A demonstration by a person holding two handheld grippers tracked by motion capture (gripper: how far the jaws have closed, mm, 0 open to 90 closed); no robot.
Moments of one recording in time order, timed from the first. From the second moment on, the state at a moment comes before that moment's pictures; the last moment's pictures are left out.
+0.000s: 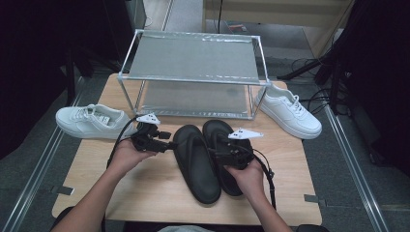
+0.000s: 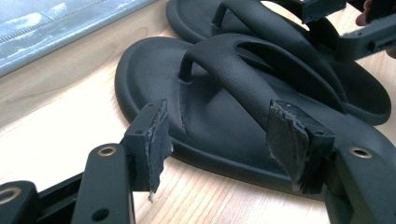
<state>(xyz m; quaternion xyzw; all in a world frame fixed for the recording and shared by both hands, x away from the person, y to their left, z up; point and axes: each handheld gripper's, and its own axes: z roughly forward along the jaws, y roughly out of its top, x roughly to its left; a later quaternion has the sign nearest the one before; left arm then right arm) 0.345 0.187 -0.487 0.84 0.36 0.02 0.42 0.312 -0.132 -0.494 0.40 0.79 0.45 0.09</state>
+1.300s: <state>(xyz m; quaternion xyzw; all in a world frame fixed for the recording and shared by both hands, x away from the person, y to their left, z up) 0.351 0.184 -0.487 0.84 0.36 0.01 0.42 0.303 -0.102 -0.528 0.40 0.81 0.40 0.14</state>
